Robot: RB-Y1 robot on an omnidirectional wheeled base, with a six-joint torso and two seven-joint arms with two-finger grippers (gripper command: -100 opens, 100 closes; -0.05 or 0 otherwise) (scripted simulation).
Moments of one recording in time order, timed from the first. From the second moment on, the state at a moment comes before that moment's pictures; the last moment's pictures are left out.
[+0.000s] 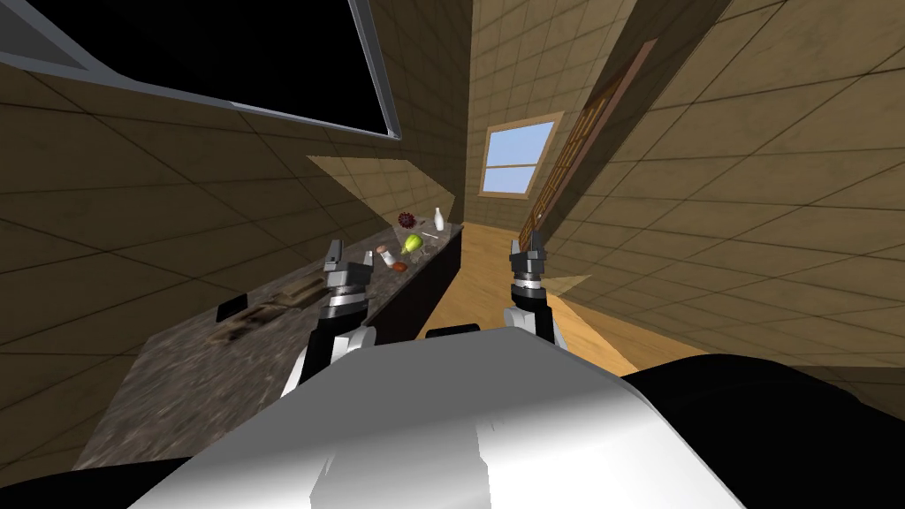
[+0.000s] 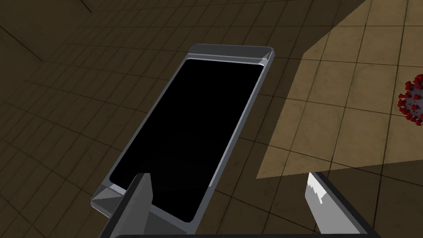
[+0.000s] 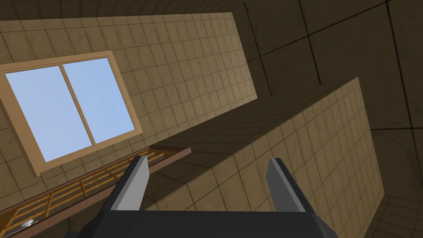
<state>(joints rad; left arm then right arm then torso) 0.52 0.14 0.01 -2.40 0.02 -0.24 0.17 0.53 0.02 0.01 -2.29 -0.05 -0.49 -0.03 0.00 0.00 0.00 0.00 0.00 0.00</state>
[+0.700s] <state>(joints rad) 0.53 0.18 0.00 -2.43 0.04 -0.08 0.18 0.53 0.02 0.01 -2.29 -0.05 -0.49 -0.03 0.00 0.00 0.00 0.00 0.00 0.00</state>
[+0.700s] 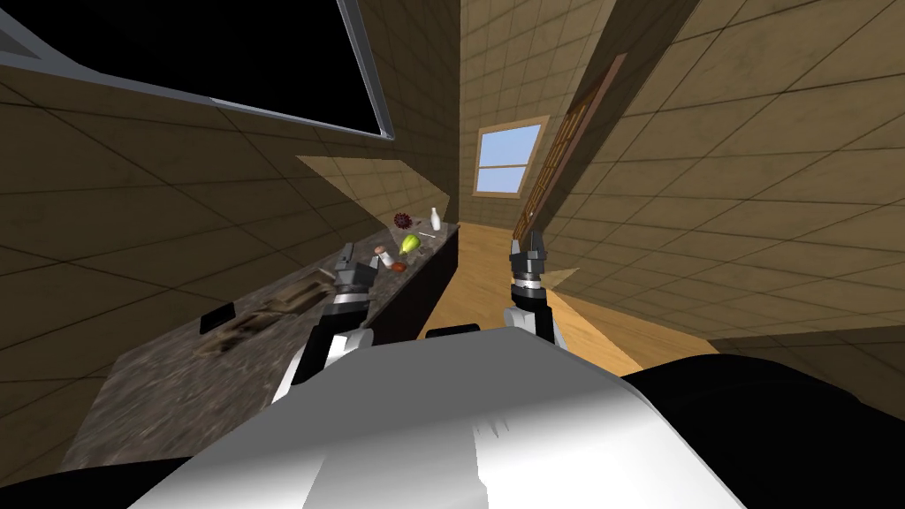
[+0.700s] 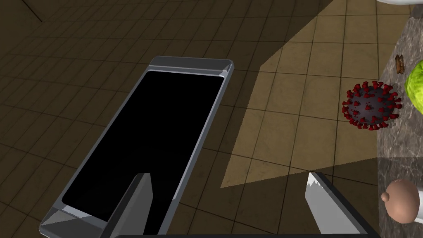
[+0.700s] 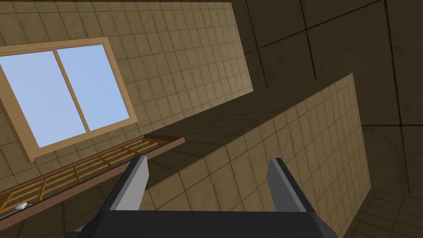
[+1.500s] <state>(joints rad) 0.56 0.25 0.01 -2.46 0.05 0.12 0.20 0.53 0.02 0.01 -2.29 -0.05 -0.49 -0.03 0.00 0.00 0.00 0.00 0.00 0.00</state>
